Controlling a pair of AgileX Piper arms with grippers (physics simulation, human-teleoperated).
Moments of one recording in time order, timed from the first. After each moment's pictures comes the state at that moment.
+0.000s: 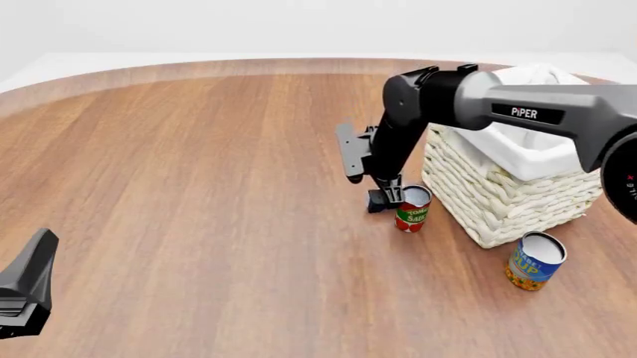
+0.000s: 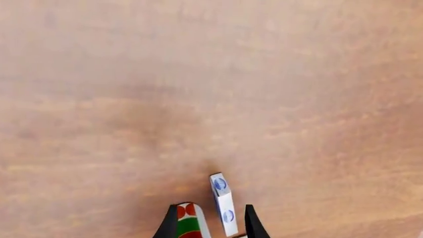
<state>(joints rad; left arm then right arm) 0.00 0.01 0.00 0.00 0.00 0.48 2.01 -1.54 0.90 -1.26</state>
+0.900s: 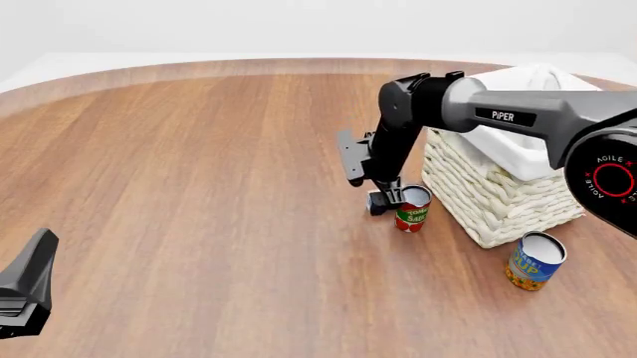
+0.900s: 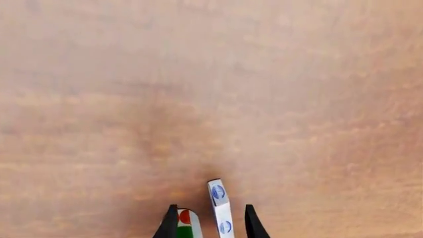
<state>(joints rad) 0.00 0.01 0.00 0.00 0.00 0.46 2.09 -1.61 0.93 -1.31</state>
